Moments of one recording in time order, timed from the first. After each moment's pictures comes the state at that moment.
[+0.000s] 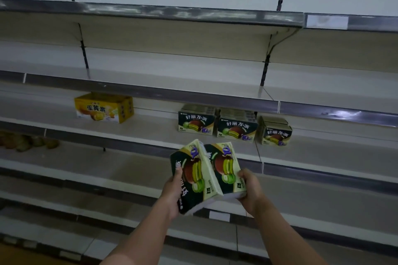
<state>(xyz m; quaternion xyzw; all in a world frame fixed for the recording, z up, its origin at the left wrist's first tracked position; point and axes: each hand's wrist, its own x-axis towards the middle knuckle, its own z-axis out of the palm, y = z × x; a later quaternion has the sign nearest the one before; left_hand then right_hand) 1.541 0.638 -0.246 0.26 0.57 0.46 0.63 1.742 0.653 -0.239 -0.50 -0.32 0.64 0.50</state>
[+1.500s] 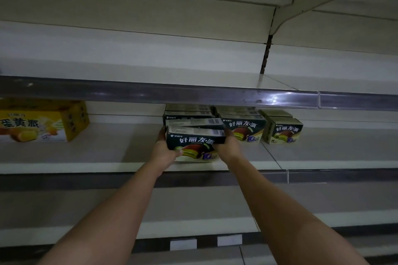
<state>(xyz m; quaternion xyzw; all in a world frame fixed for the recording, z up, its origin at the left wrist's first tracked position) 1.474 0.885 -0.244 0.60 0.55 0.41 0.41 1.652 0.846 -0.219 -0.67 -0.50 0.29 0.47</state>
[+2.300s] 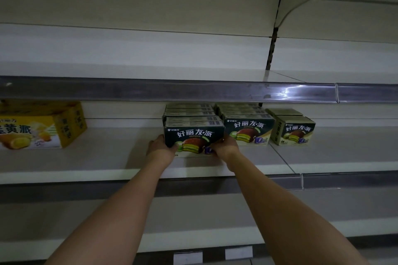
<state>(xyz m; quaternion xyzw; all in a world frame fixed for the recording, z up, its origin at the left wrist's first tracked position) 1.477 0.932 -0.258 0.61 0.66 0.33 0.28 1.655 0.900 -0.248 -0.69 -0.47 0.31 0.45</state>
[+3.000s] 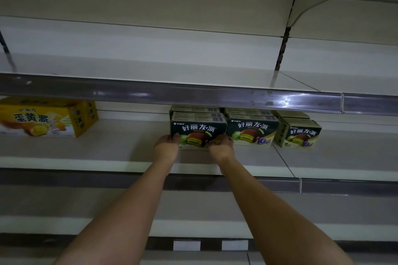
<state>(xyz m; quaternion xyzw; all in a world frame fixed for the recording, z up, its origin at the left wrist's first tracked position) 1.494 0.899 -0.245 0.49 0.61 0.49 0.38 1.638 0.900 -0.250 -0.70 -0.46 0.31 0.45</state>
